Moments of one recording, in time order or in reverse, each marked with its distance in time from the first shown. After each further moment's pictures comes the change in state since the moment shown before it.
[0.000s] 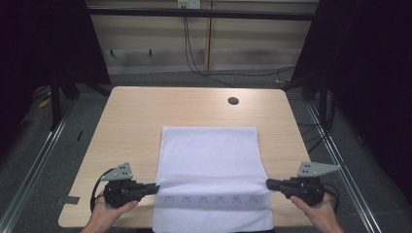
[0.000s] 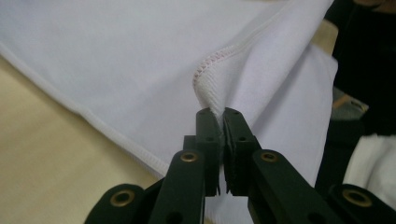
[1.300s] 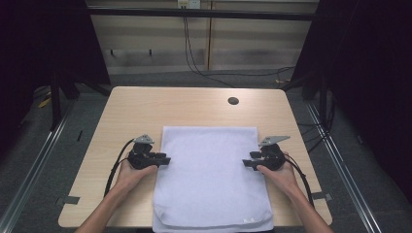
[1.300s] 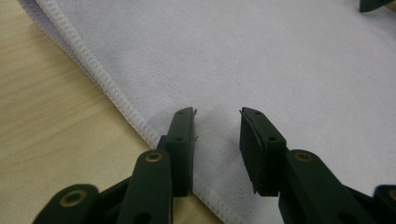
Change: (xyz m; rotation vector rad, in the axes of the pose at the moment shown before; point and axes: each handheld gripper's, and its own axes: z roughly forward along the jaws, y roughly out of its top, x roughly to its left) left arm 0.100 0.044 0.074 0.066 0.144 -0.063; right arm -0.086 0.030 0.119 0.160 -0.166 0.034
